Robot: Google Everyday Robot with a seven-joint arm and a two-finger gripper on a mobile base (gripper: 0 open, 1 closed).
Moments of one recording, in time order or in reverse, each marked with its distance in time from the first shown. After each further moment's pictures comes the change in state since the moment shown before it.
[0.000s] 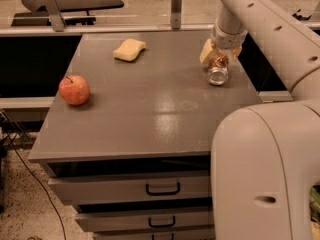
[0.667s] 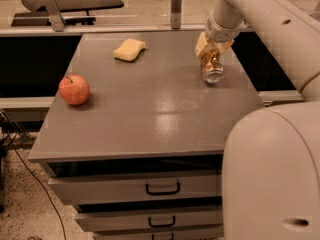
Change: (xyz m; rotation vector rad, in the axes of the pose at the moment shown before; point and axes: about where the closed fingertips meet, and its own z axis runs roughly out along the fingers) arm -0.015 0.028 -0.029 -0.057 -0.103 -0.108
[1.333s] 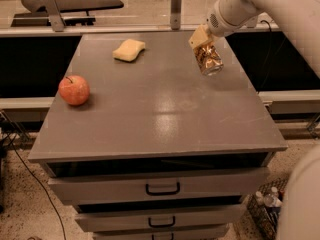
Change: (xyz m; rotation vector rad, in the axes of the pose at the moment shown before) arm -0.016 0.037 -0.046 -0.136 -0.251 -0.274
